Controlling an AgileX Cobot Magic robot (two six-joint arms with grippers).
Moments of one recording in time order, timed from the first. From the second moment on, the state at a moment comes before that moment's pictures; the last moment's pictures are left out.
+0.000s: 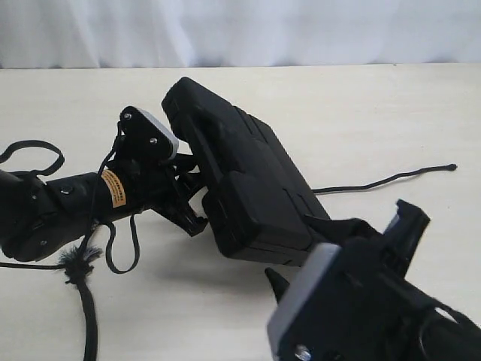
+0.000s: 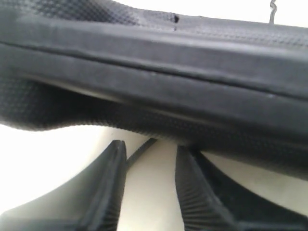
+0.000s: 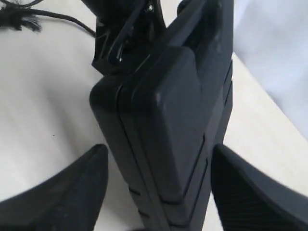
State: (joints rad) left arm -0.41 1.83 -0.58 0.28 -0.71 0.01; right arm 1.53 1.20 -0.41 -1.52 0.93 1.58
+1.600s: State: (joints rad) left arm -0.41 1.83 -0.59 0.30 -0.69 -0.07; right arm 1.36 1.87 -0.54 -1.74 1.20 2.06
